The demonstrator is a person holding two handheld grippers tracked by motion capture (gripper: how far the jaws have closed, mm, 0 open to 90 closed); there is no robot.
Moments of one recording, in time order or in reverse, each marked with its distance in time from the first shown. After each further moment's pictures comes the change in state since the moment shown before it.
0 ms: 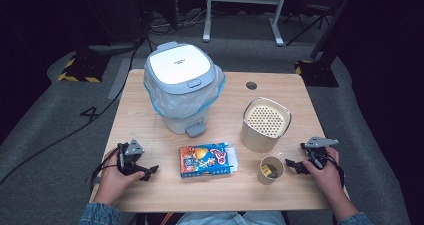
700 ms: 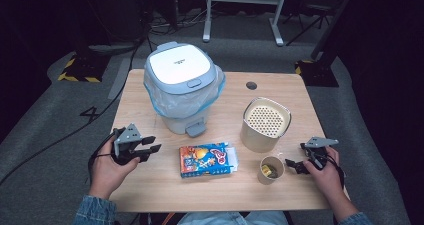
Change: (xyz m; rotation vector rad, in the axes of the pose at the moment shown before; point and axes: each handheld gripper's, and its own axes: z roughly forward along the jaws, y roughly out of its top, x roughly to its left) left arm -0.016 0.066 -0.061 -0.171 -0.089 0.088; right arm 0.000 0.000 0.000 0.000 -0.001 0.000
